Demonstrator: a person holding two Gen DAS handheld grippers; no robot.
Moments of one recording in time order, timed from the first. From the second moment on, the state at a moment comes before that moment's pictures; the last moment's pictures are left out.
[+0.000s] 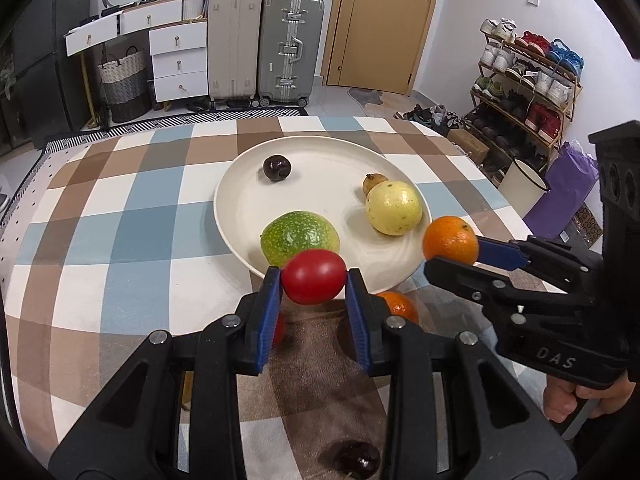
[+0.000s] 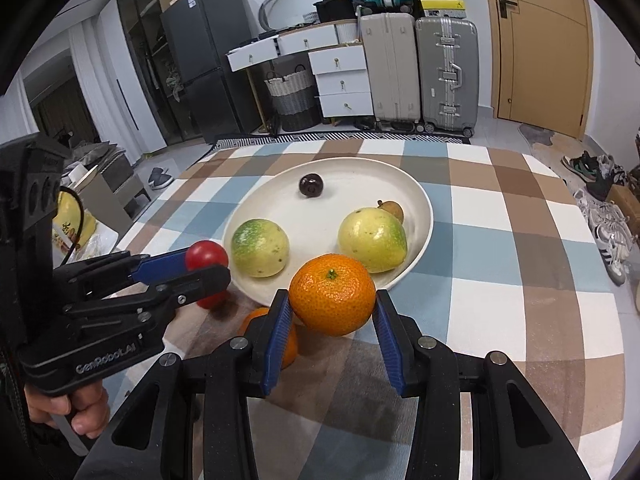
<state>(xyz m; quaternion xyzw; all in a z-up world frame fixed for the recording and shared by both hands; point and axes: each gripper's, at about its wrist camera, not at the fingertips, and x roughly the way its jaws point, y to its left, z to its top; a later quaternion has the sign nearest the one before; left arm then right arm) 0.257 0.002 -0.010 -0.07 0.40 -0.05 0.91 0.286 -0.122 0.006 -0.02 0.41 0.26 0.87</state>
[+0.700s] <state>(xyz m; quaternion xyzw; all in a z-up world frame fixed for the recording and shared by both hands) 0.311 0.002 -0.028 -0.06 0.42 -0.04 0.90 0.323 -0.122 -0.008 -0.01 0.42 0.25 0.87</state>
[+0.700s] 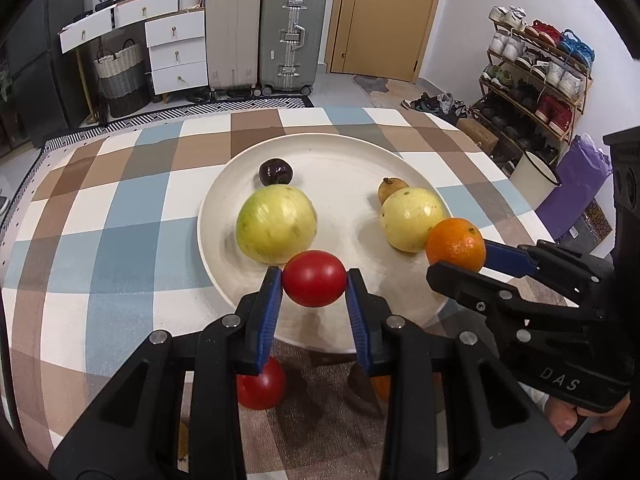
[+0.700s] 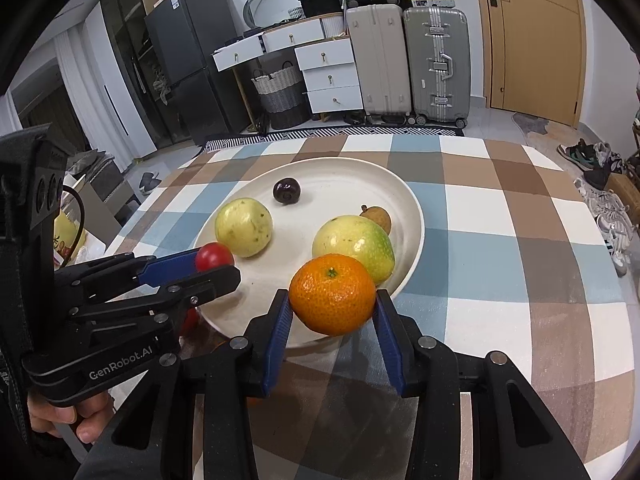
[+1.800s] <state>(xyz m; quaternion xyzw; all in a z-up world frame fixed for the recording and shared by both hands) 0.290 0.007 -0.015 -0.06 0.42 -0.02 0.91 0.324 -0.132 0.008 -0.01 0.41 0.23 0.88</state>
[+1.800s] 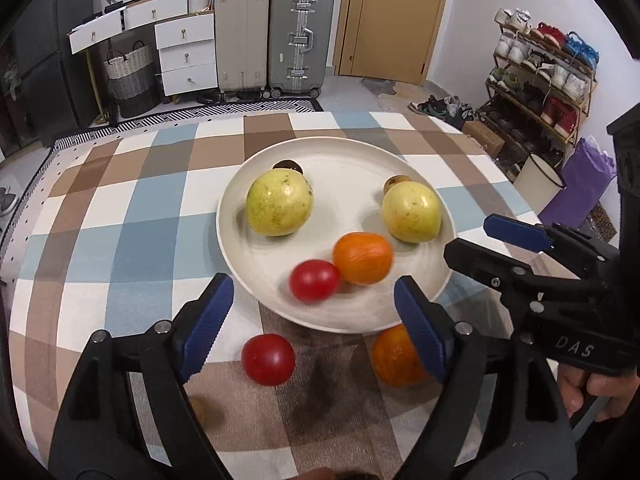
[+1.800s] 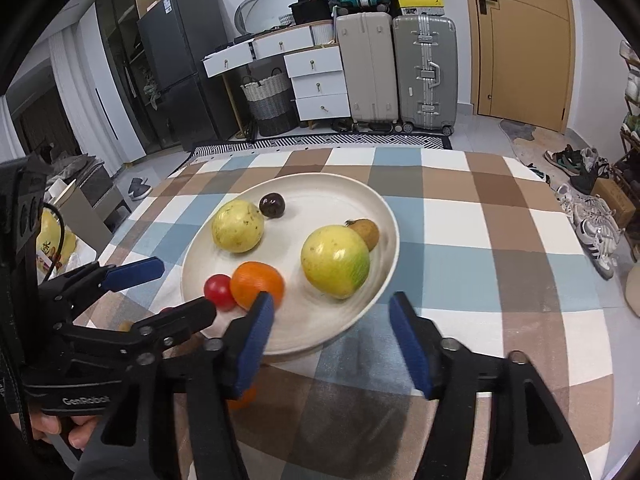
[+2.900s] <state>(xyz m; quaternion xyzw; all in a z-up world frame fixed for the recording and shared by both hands) 0.169 0.034 0.032 -0.09 0.37 0.03 0.93 0.243 -0.135 0.053 -0.03 0.37 0.26 0.89</state>
